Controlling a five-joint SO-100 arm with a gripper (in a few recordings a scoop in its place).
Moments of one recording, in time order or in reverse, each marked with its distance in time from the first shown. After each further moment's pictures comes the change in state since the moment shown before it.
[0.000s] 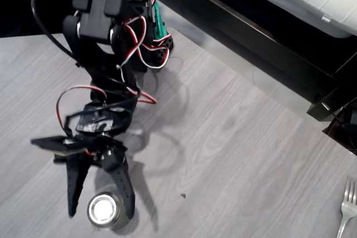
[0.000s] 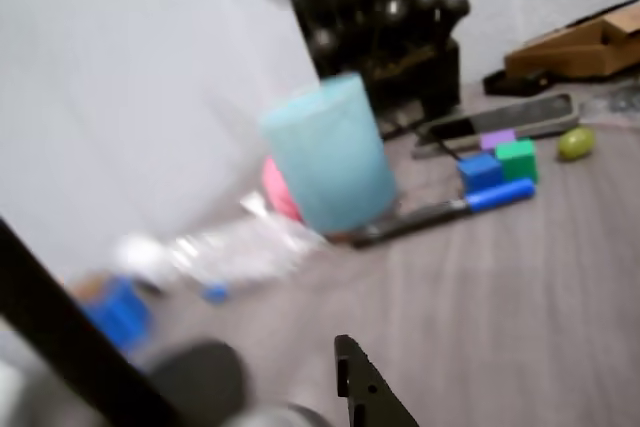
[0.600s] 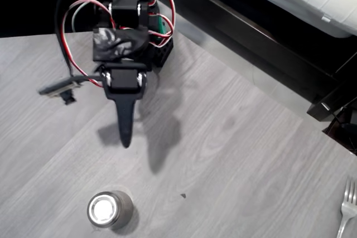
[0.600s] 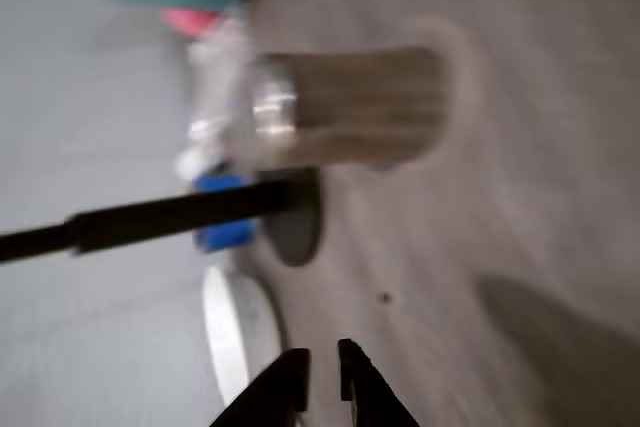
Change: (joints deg) arm -12.0 106.5 11.7 130.4 60.7
